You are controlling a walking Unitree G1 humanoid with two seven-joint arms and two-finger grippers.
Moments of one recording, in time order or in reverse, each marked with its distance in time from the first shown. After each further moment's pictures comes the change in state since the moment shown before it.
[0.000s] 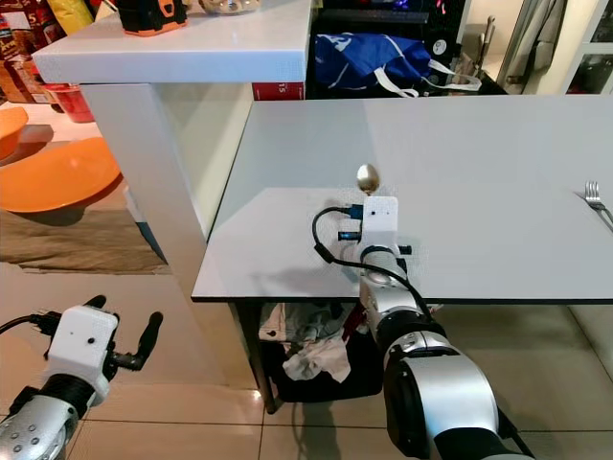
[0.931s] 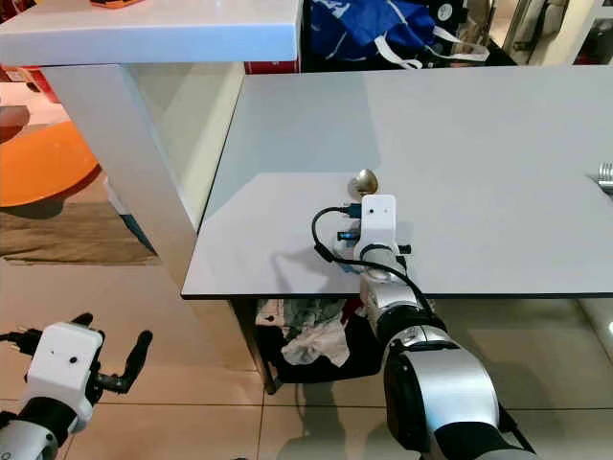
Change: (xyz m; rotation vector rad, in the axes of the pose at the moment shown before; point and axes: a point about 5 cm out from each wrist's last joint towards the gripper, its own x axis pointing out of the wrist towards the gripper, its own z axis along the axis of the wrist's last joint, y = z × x) left arm -0.026 0.001 0.002 -0.005 0.068 -0.008; right arm 0.003 -0.001 0.003 -0.020 0.030 0.006
